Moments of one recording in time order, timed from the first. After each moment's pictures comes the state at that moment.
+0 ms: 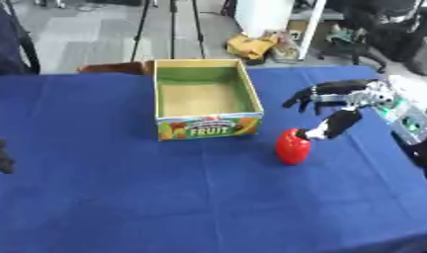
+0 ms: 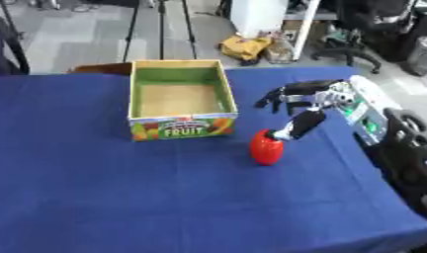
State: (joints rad) left arm -0.25 0.26 -0.09 -1.71 -0.02 -0.03 0.29; right arm -0.66 -0.72 0.20 -1.21 0.59 -0.39 0.73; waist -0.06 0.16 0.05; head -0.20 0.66
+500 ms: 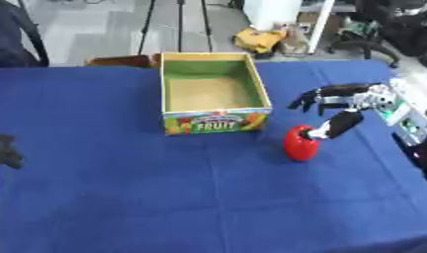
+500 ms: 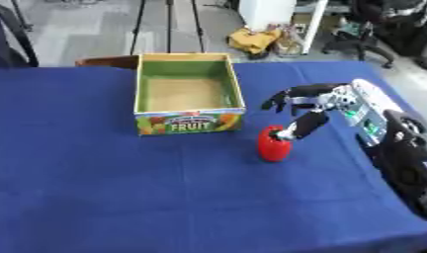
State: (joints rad) left arm -0.25 0.26 -0.09 -1.71 -0.01 -0.03 0.29; right arm -0.68 -0.69 0.19 -1.13 0.64 -0.40 0.72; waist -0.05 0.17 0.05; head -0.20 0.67
